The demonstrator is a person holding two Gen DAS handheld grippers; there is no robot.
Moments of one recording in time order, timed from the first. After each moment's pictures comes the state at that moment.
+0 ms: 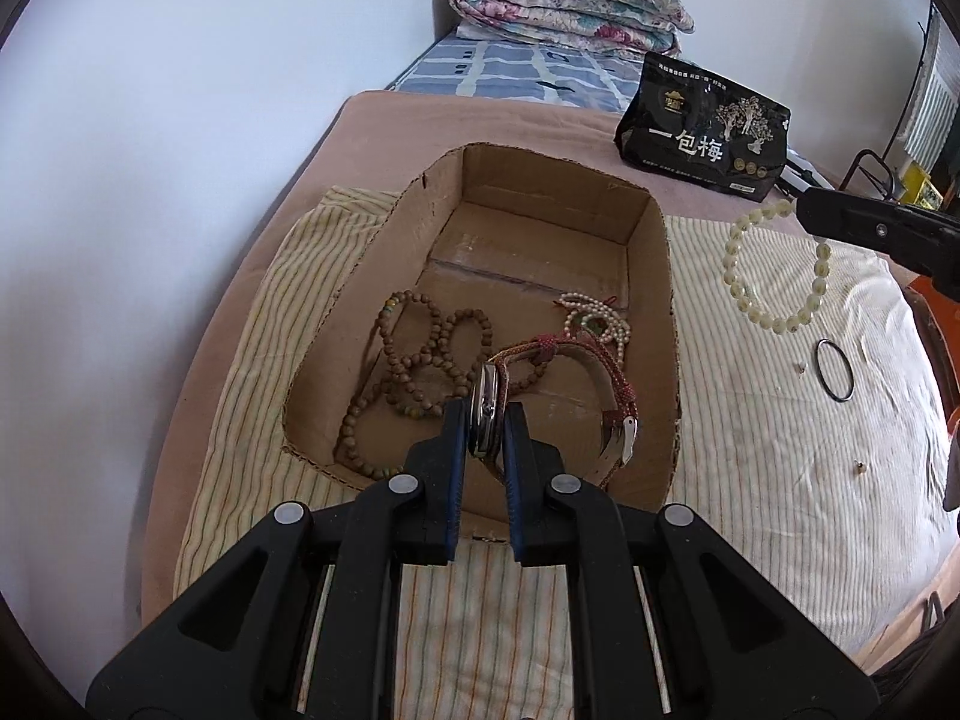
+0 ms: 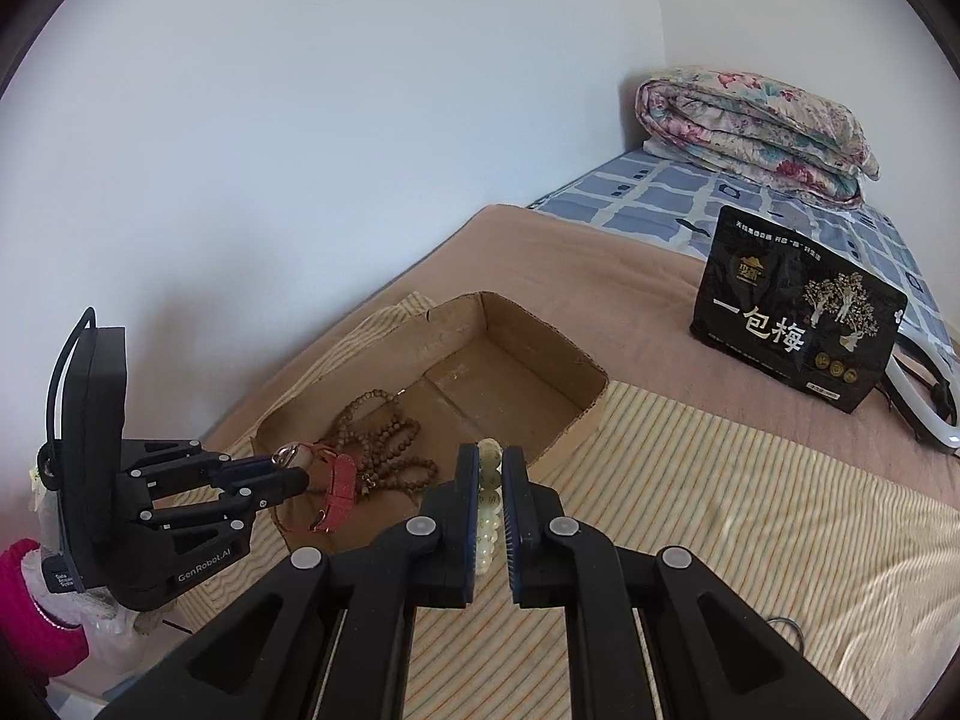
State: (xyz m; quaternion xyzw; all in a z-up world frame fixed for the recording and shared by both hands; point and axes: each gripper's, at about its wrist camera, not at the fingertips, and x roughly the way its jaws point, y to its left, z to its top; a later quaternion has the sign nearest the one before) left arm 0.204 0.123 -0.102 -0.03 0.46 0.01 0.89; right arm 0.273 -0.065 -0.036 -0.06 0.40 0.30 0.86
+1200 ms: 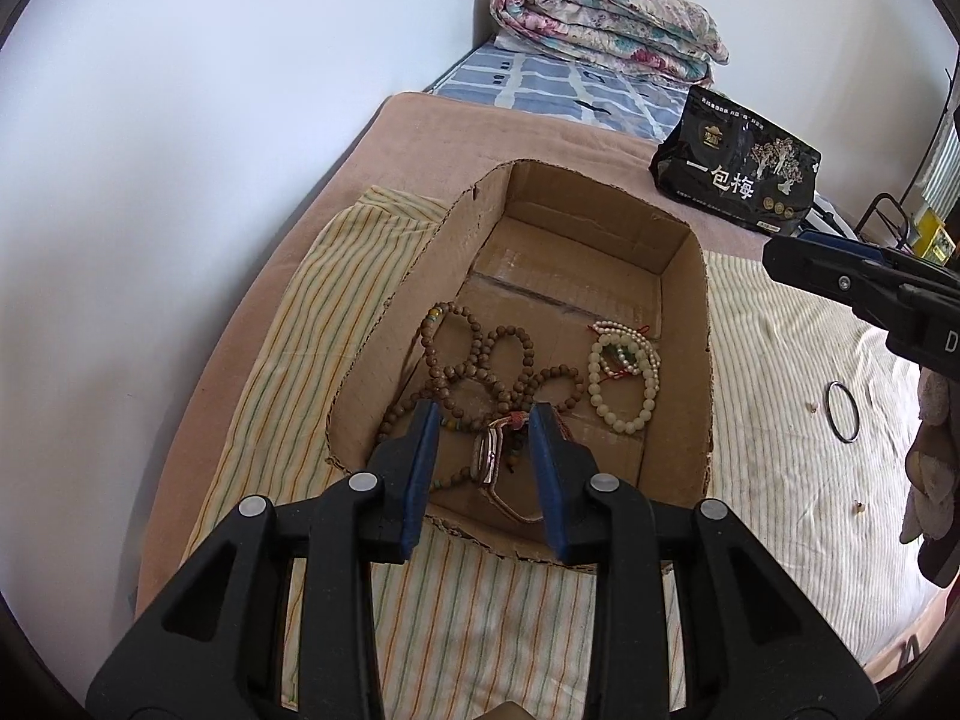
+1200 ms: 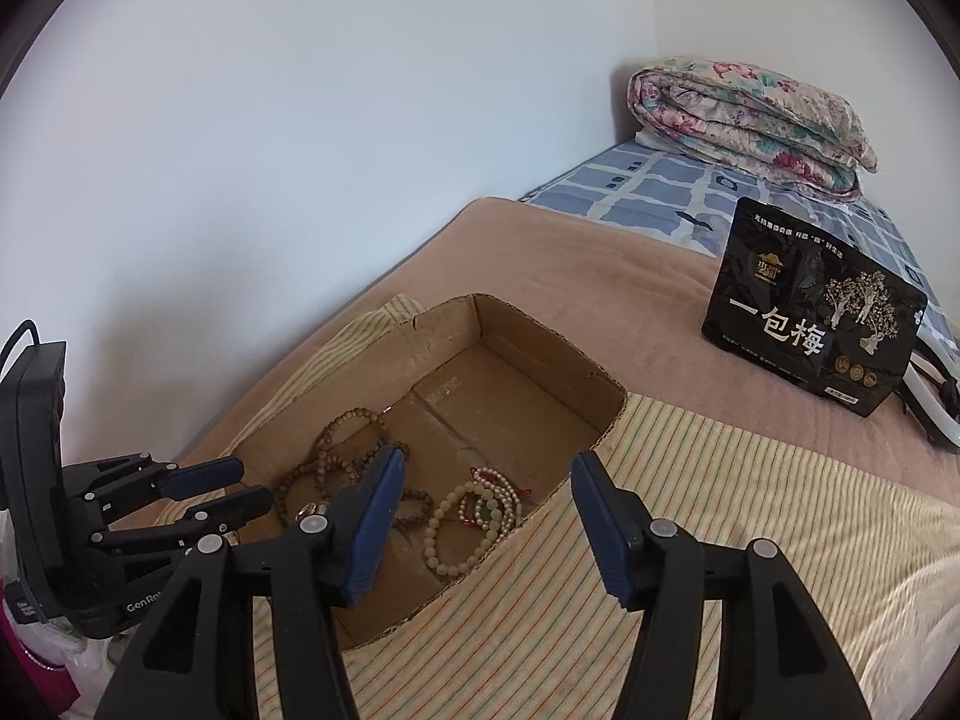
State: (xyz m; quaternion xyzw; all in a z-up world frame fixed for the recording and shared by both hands) left arm 0.206 0.146 -0.099 -0.07 0.45 0.04 0.89; right arm 0.295 -0.038 -0.054 -0.06 0.40 0.28 0.87
